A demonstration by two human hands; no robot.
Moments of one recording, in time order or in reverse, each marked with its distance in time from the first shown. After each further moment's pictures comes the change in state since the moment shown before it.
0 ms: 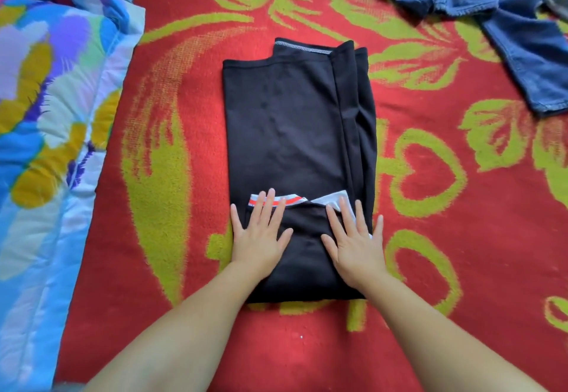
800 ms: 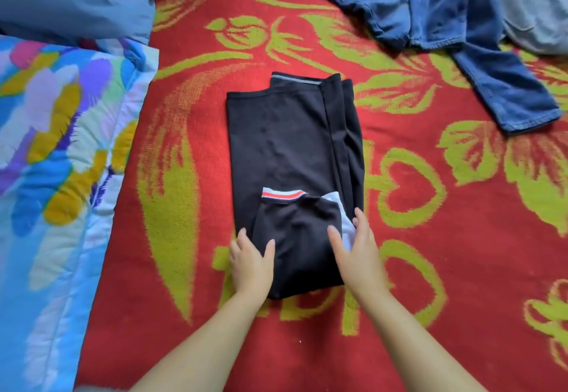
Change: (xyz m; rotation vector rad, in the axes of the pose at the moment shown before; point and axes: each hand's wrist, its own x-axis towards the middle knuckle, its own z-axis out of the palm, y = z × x) left_hand -0.038 0.017 -0.045 -0.693 0.042 -0.578; right_hand -0.039 -0.029 -0.070 0.829 0.234 0.346
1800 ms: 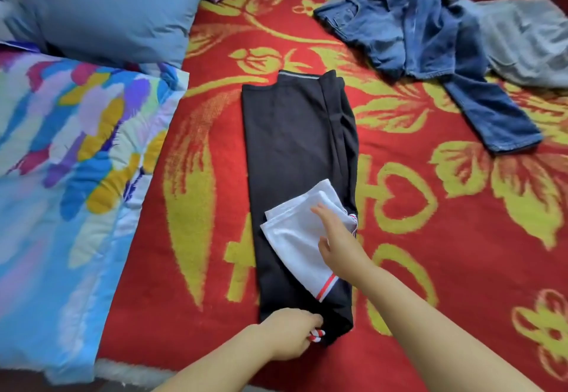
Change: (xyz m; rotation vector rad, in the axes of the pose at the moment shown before) left_hand -0.095 -0.007 -0.006 0.533 -0.821 0.765; right_hand -0.001 -0.028 -0.022 -0.233 -0.333 -0.510
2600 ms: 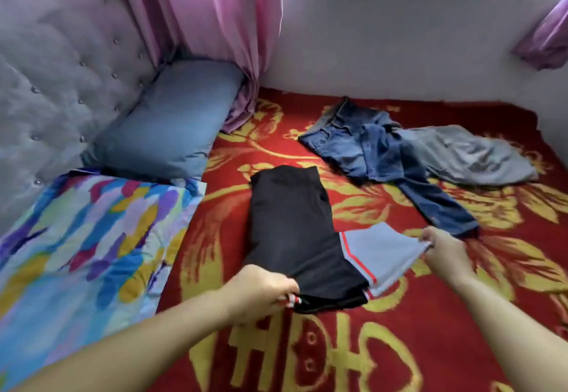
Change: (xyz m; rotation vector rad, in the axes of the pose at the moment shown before) left_hand -0.129 0.049 -0.226 0.533 0.689 0.438; right_hand -0.044 0.004 -0.247 -0.141 0.620 0.343
